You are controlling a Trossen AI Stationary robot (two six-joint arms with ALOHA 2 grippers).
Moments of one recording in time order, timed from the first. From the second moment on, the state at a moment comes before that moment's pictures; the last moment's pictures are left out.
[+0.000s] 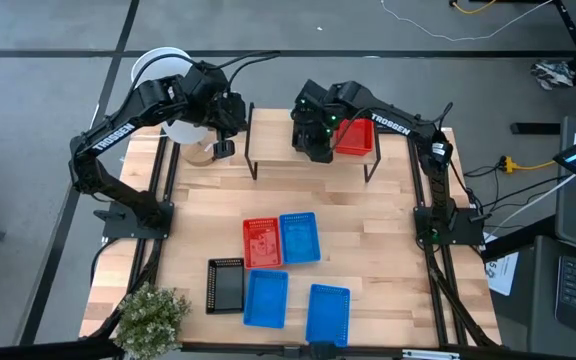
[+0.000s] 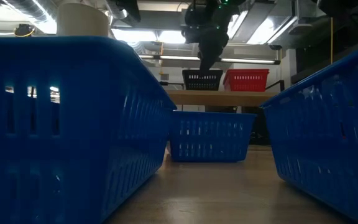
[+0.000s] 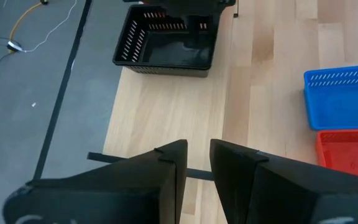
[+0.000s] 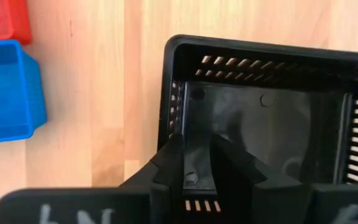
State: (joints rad) left arm 0.48 1.41 1.79 -1.11 -0.01 0.40; right arm -0.46 2.03 2.11 -1.30 -0.10 -0.48
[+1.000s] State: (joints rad) left arm 0.43 1.41 1.79 -1.21 0.14 0.23; right arm -0.32 1.86 2.10 -1.57 -0.38 -0.14
